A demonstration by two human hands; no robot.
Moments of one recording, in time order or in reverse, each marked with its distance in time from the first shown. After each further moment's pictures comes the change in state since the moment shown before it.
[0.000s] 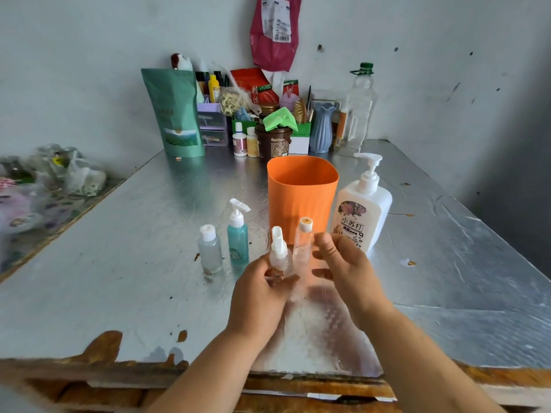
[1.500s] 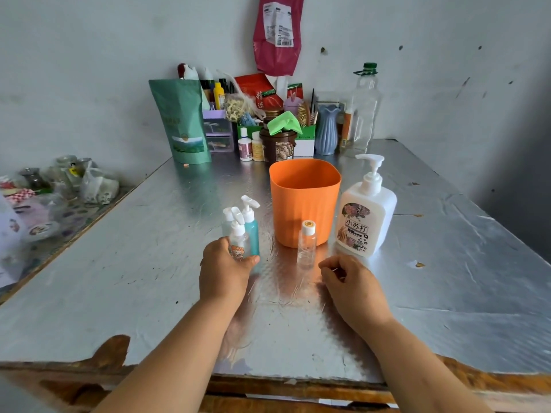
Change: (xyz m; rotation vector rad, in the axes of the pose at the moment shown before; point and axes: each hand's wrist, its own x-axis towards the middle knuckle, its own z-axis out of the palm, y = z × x) left_hand 0.061 -0.025 -0.039 0.333 0.307 -0.131; right_hand 0.011 0.042 -0.009 -0.584 0.106 -0.077
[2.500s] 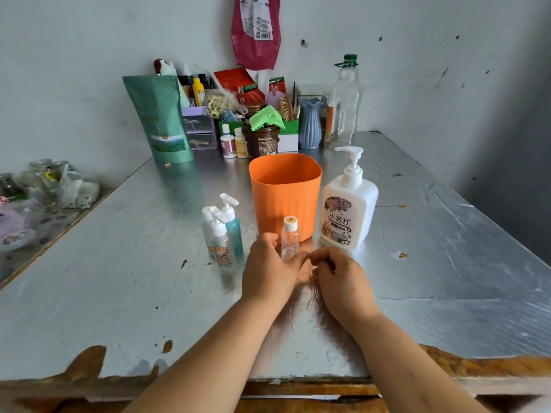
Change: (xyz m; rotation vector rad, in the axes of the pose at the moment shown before) left_hand -0.039 0.059 0.052 -0.051 -0.214 0.132; right_hand 0.003 0.005 0.000 0.178 0.026 0.054
